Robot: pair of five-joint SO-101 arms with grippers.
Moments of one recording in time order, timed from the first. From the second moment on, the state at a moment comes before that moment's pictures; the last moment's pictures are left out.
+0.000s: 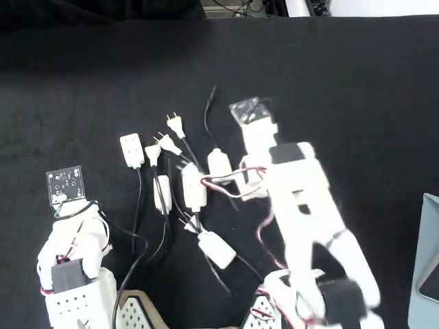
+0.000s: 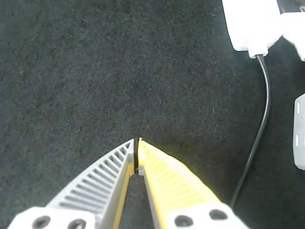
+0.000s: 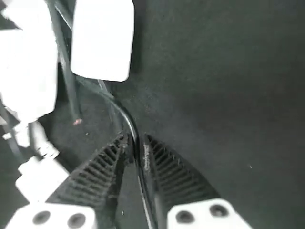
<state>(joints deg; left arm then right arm) -20.8 -103.9 93.9 68.5 -4.2 -12.2 -21.7 40.9 68.4 8.3</state>
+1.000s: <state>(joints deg) -20.8 -103.9 94.8 68.5 -4.2 6.9 -48.9 29.6 83.0 8.3</state>
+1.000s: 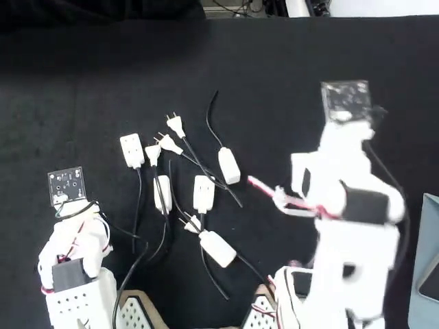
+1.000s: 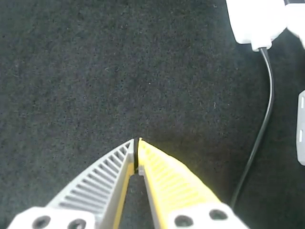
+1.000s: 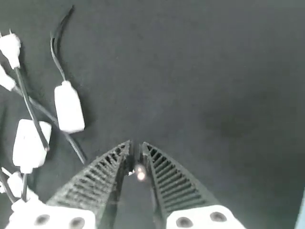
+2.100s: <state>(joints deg) -20.8 -103.9 94.8 68.5 -4.2 -4.9 -17.1 22.5 78.8 -1.0</state>
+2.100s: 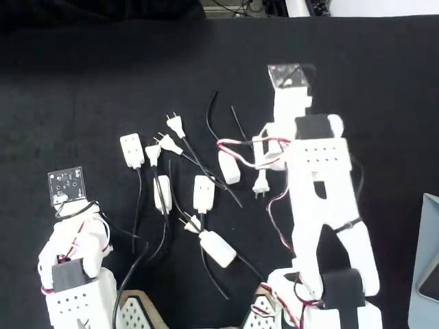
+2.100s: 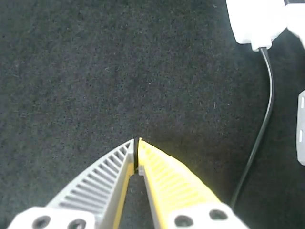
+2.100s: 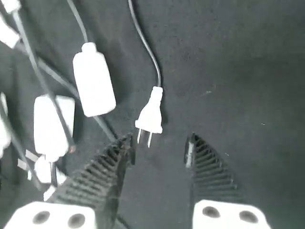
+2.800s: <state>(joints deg) -20.8 -103.9 94.8 68.5 -4.2 -4.9 11.4 24.1 63.4 -16.2</state>
